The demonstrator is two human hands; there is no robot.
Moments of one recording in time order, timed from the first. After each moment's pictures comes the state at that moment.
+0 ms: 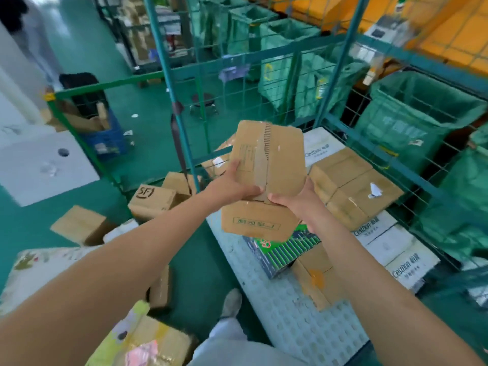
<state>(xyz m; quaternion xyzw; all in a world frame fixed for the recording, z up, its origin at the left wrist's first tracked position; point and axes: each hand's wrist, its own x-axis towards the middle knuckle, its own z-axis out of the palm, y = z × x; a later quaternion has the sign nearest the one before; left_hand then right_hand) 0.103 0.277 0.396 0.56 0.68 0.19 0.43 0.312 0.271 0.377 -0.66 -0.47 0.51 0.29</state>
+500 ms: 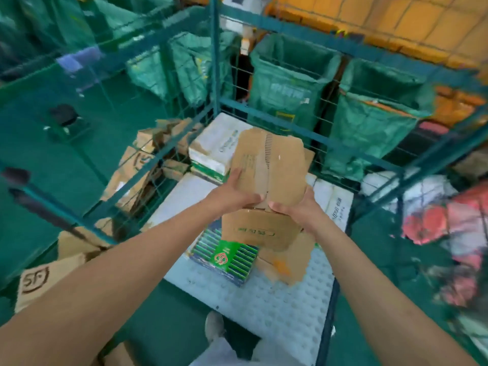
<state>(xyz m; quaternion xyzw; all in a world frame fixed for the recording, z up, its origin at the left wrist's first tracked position) 0.242 0.461 0.357 0.70 0.51 0.01 0.49 0.416 0.341 0.358 -0.81 -0.26 0.40 0.34</state>
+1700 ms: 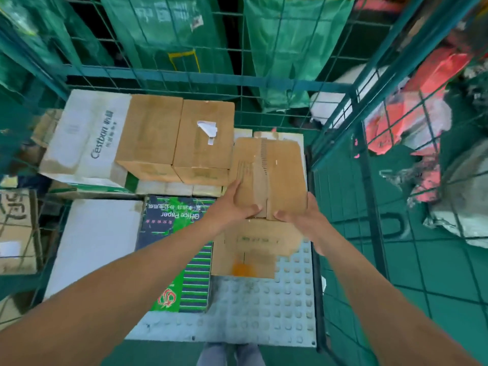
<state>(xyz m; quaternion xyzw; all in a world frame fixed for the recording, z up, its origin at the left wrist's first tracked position) 0.572 0.488 0.113 0.72 0.38 -0.16 0.56 0.691 0.304 0.136 -0.81 0.04 0.47 0.35</state>
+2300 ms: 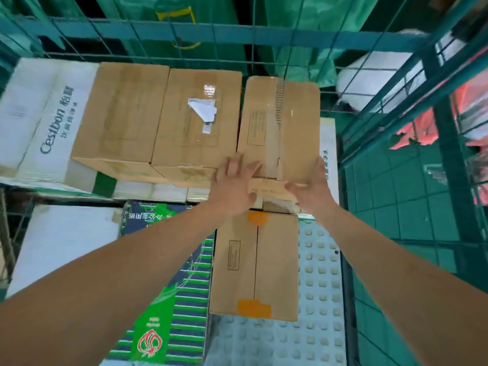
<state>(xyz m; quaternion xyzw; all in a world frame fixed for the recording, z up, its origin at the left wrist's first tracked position) 0.672 0.571 -0.074 0.91 0.28 -0.19 0.23 0.803 0.407 -0.094 -0.83 -0.03 0.38 0.42</state>
